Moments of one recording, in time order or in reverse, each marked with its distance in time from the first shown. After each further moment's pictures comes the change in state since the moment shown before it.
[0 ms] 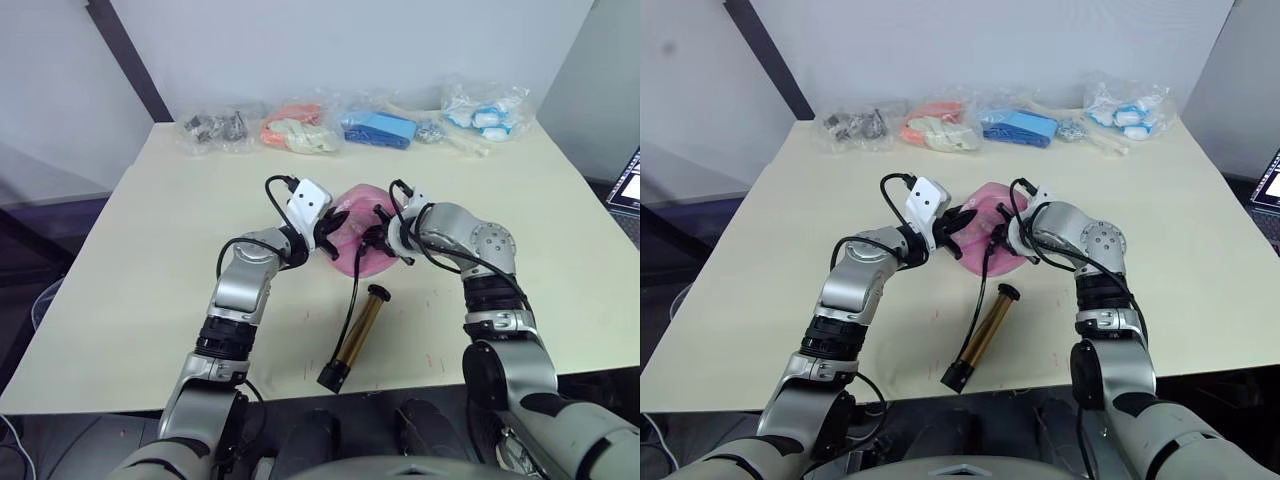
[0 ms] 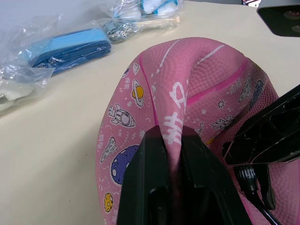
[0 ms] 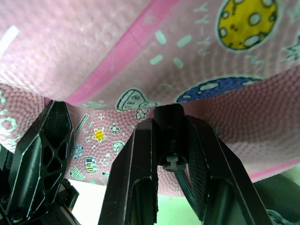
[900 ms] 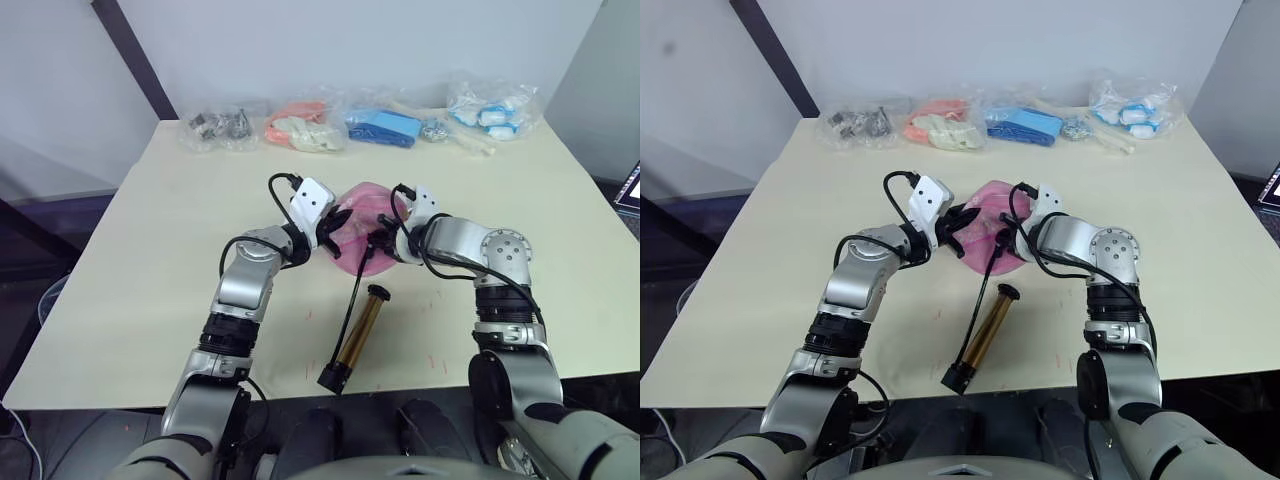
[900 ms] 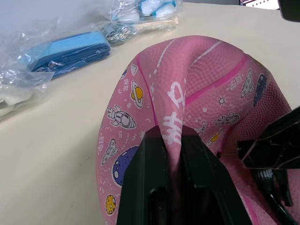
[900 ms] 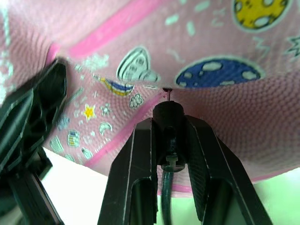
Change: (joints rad) left arm -0.029 -0.010 -0.010 0.061 0.010 -0.066 -0.030; right arm 0.108 -0.046 0.005 -0.245 -0.158 0.225 0.197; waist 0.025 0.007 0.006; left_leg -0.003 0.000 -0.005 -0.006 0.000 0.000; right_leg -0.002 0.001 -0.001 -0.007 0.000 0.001
